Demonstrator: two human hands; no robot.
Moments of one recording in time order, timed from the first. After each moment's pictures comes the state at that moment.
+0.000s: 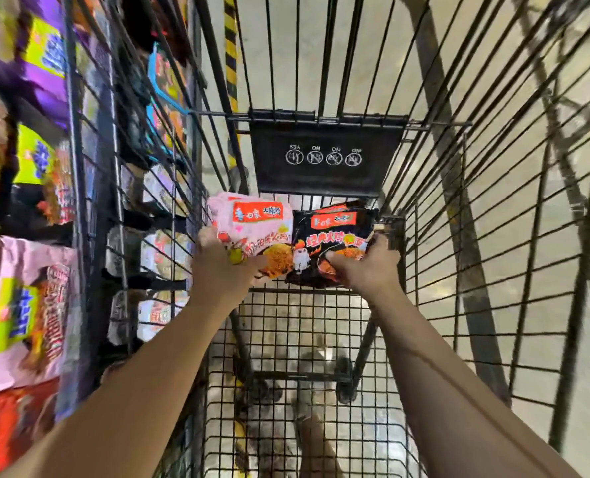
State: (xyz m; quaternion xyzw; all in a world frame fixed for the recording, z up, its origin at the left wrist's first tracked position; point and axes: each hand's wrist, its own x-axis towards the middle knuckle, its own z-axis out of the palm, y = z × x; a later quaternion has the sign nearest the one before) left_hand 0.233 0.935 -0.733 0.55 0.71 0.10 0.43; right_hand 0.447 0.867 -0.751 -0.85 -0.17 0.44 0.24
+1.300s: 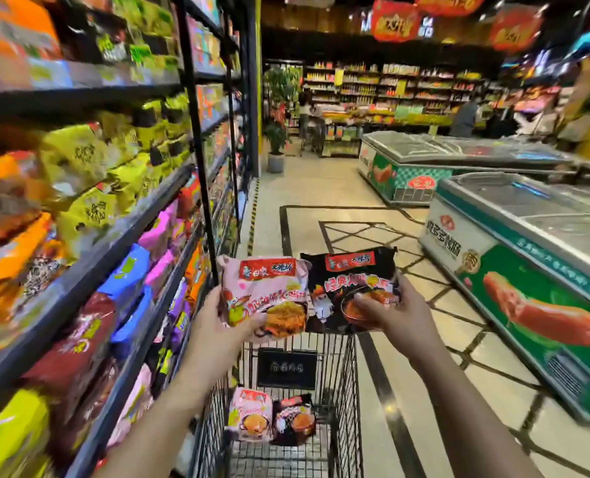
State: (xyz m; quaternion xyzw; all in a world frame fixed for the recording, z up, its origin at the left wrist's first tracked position) left_hand 0.197 0.755 -0.200 0.63 0.44 0.47 0.44; right_hand 0.476 0.662 -0.165 -0.67 -0.44 0.24 0.55
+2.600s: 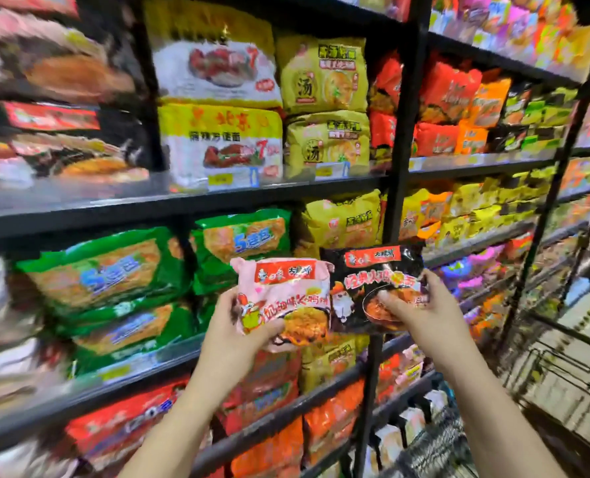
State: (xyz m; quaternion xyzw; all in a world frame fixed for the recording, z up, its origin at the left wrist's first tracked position) left_hand -0.034 0.143 -0.090 0.35 0.67 0.65 0.09; right_hand 0.178 0.350 -0.059 -0.30 -0.72 0.45 0.43
